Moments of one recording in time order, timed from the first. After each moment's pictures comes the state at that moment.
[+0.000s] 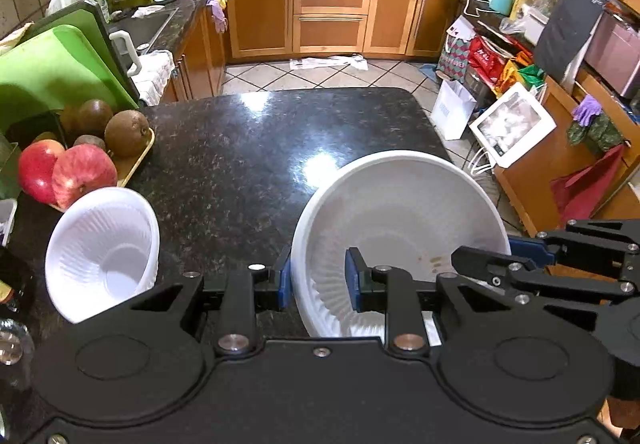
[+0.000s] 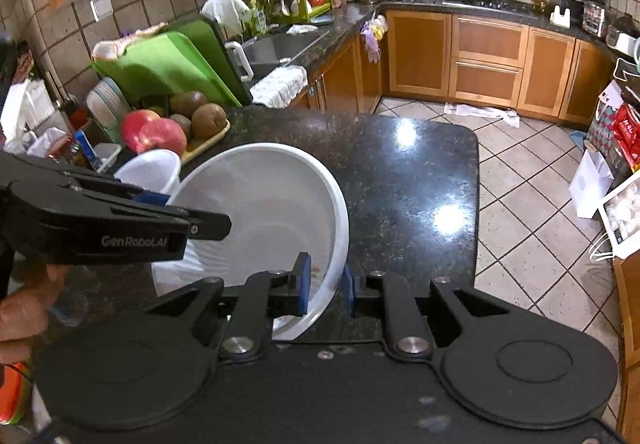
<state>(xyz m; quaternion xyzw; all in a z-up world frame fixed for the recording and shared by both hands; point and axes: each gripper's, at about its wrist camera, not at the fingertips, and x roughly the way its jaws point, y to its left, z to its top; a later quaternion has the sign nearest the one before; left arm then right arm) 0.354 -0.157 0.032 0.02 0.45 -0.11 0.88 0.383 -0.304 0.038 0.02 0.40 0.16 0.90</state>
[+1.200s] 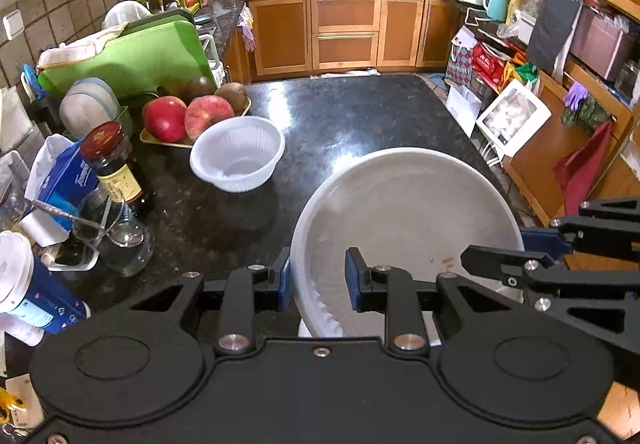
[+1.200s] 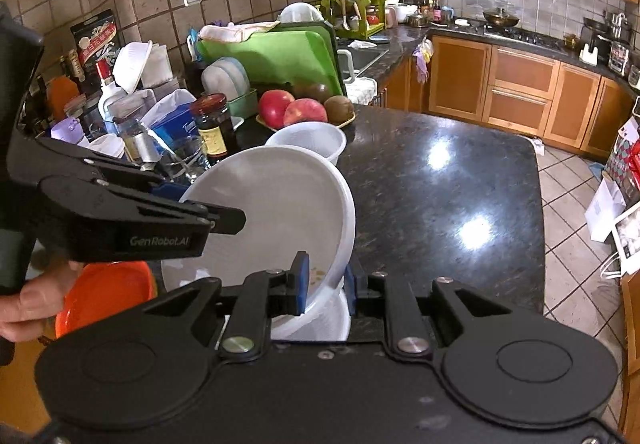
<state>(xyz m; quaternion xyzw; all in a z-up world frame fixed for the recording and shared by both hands) 0.201 -0.065 0.070 0.06 0.42 -0.09 0.90 0.208 -0.193 0.099 -0.01 0.38 0.21 0.90</state>
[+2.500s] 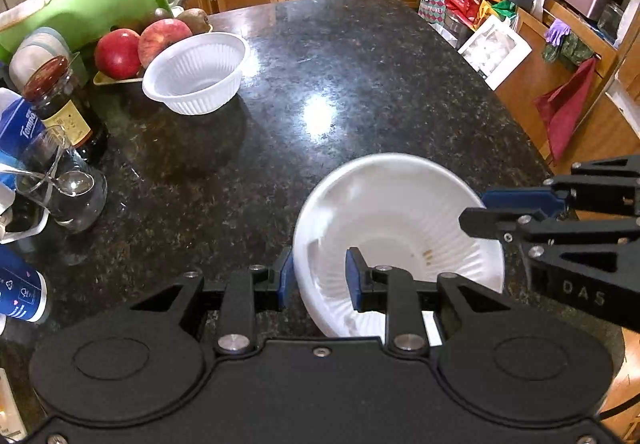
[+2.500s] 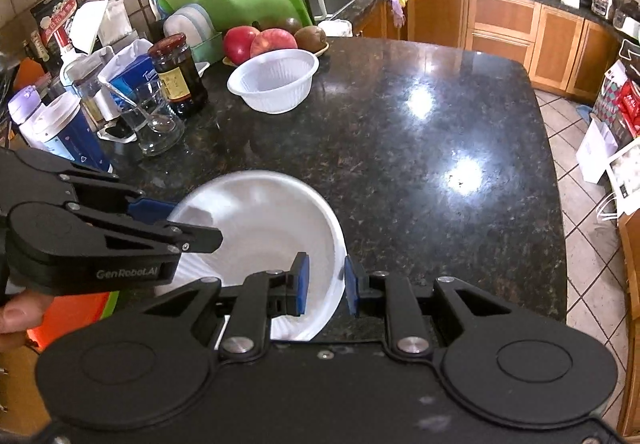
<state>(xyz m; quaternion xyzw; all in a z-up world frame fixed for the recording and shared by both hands) 0.204 -0.067 0.013 0.08 0.49 -0.14 0.86 0.220 -0.190 0.031 0.01 0.45 0.17 0.88</state>
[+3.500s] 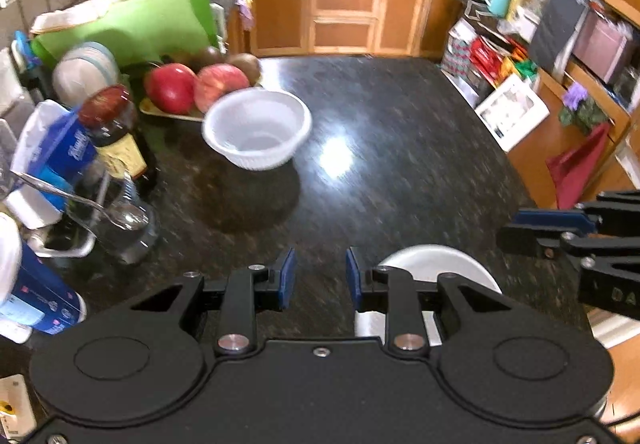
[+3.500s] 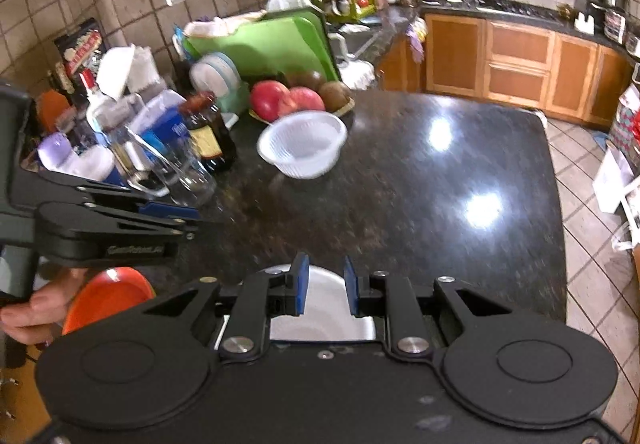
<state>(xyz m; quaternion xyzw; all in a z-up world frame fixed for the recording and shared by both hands) 0.222 -0.026 0.058 0.02 0.44 -0.10 0.89 0.236 -0.179 0.088 0.02 0.40 0.20 0.89</state>
